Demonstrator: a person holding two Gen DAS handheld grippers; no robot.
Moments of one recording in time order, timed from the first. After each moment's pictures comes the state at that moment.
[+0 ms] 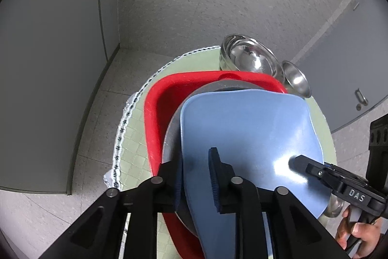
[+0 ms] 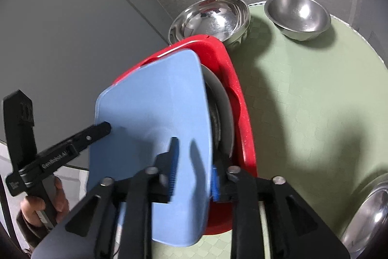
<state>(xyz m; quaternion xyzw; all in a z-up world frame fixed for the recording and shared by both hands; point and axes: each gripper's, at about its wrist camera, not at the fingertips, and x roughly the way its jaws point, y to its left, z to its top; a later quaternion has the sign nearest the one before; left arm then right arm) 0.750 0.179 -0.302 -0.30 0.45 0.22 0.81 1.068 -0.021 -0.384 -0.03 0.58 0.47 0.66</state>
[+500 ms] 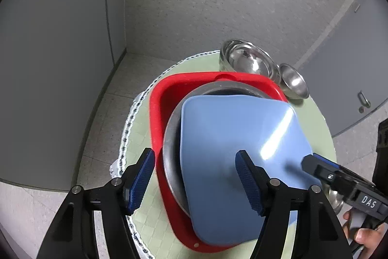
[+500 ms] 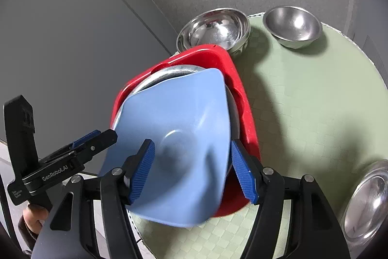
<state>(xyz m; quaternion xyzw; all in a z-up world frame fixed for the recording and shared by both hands) 0.729 0.156 -0.278 -0.28 0.43 0.25 0.82 1.063 -0.022 -0.367 -0.03 0.56 0.46 0.68</state>
